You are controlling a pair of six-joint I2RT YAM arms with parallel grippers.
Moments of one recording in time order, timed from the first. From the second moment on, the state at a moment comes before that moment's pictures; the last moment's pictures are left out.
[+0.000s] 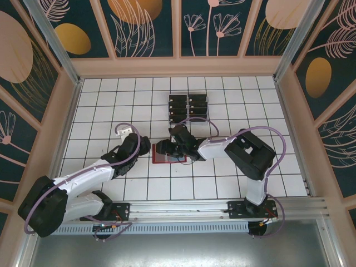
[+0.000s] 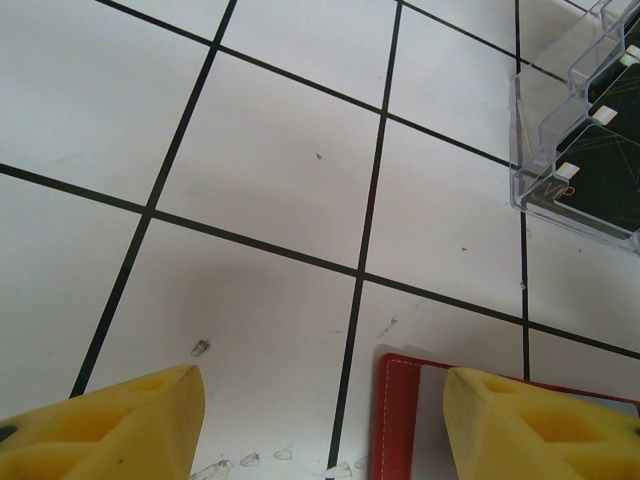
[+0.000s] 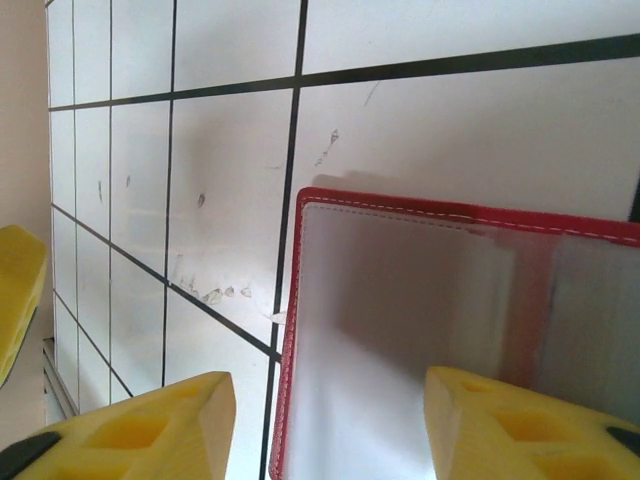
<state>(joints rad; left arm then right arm) -0.64 1.15 0.47 -0.08 -0.38 -0.84 0.90 1.87 0.91 0.25 -0.28 0.96</state>
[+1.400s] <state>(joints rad) -0.64 1.46 0.63 -0.05 -0.19 -0.74 0.33 1.67 1.12 -0.20 -0.13 0.44</state>
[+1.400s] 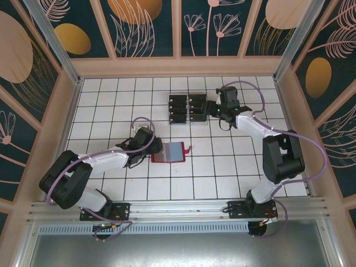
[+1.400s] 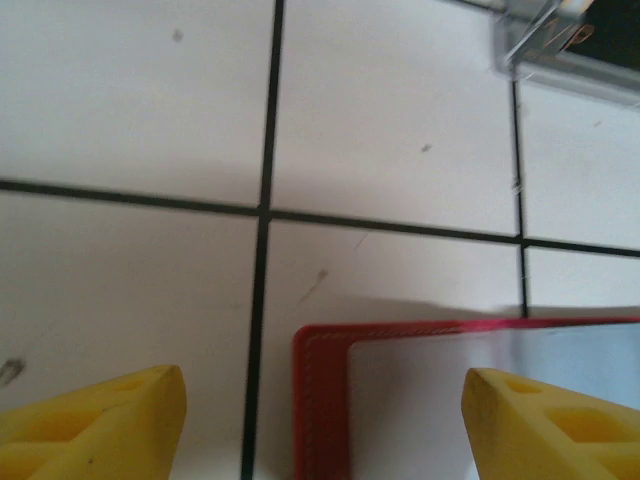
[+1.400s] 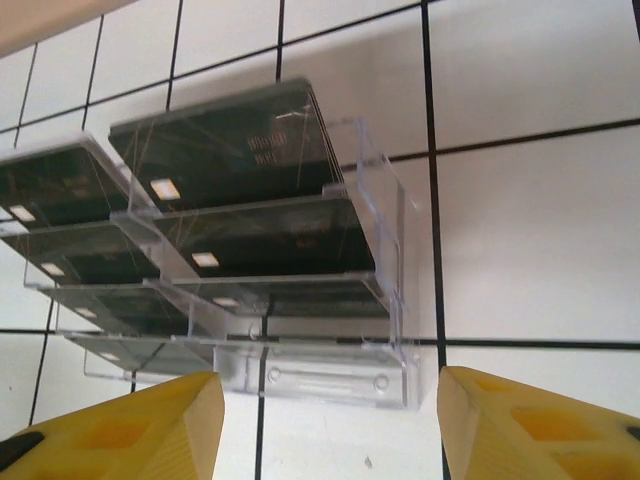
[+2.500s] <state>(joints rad) -0.43 2.07 1.51 0.12 0.17 -0.95 0.18 1.33 0.74 -0.01 -0.35 0.66</state>
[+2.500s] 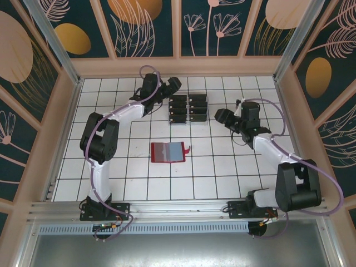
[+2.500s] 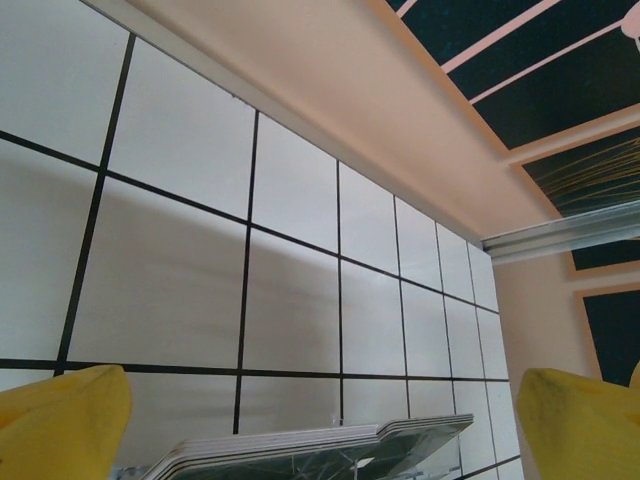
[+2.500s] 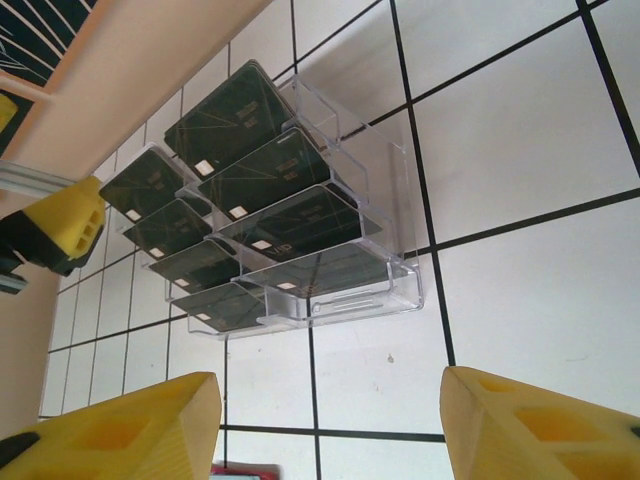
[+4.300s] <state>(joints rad) -0.41 1.92 1.44 0.06 0.20 -0.85 0.09 1.54 1.06 -0.22 -0.24 0.42</state>
